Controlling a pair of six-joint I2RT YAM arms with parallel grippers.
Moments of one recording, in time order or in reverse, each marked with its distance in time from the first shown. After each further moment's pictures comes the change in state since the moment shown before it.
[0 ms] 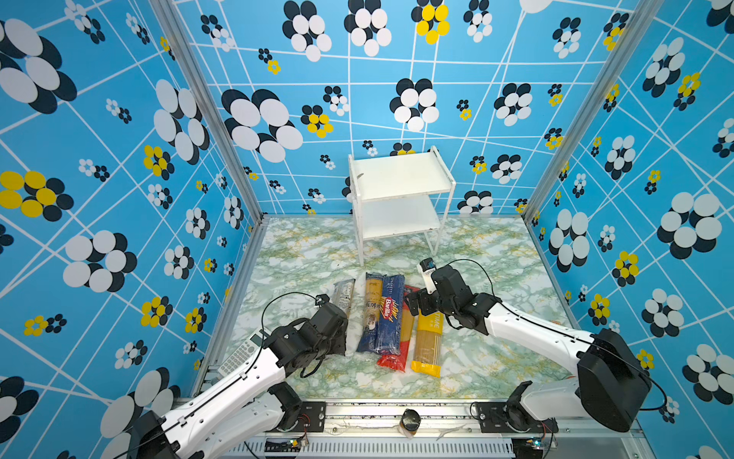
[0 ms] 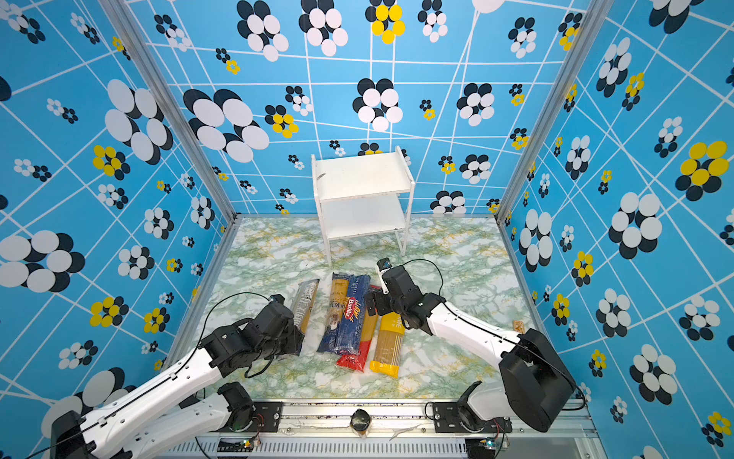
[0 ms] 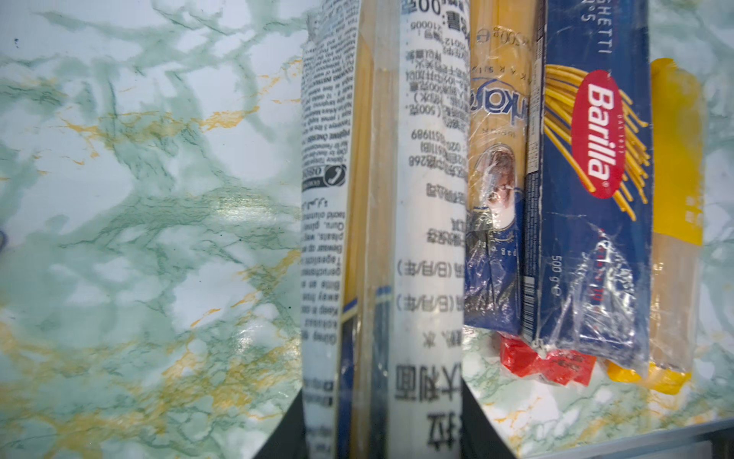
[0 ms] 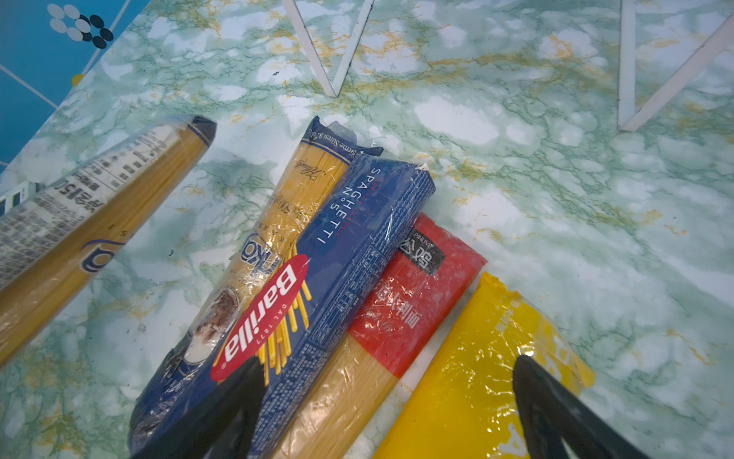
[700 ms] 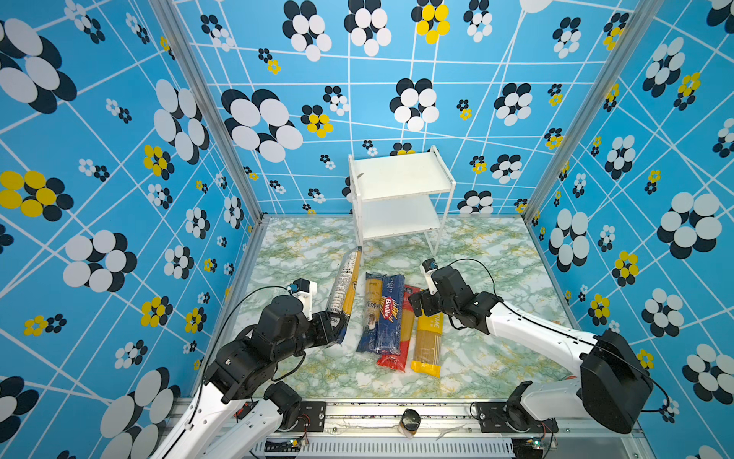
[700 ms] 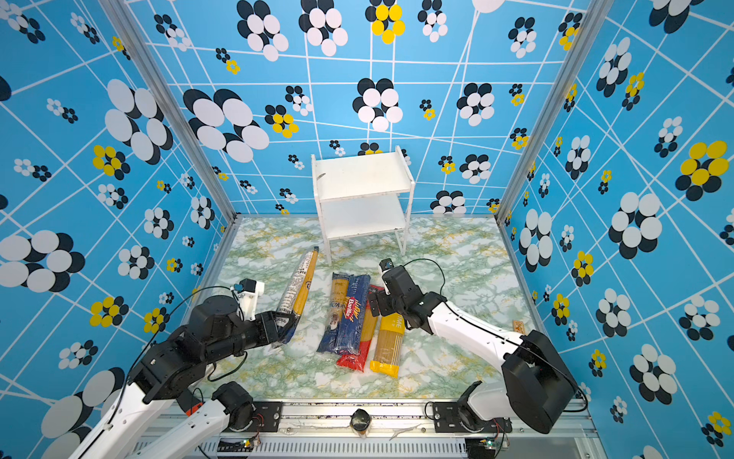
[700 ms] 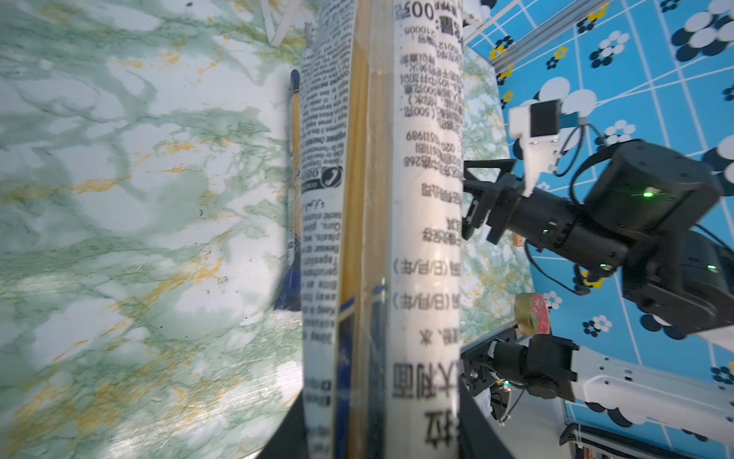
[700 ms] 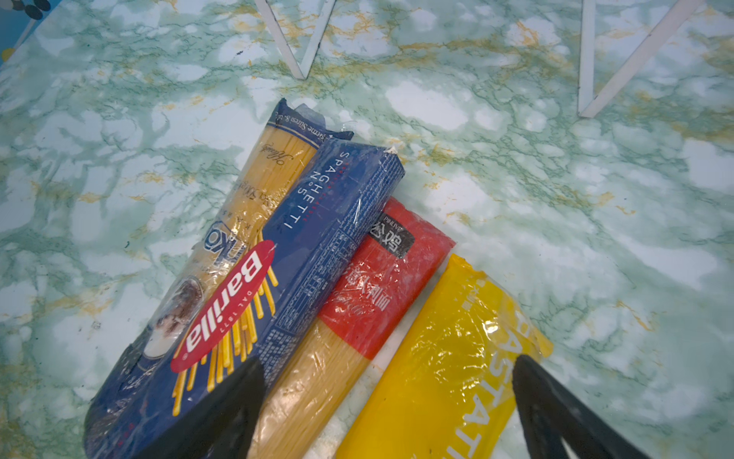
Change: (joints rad) left arm 0.147 -0.231 0.271 -0.033 0.320 -0.009; right arm 0.000 -0.011 0.020 -0.079 0.066 -0.015
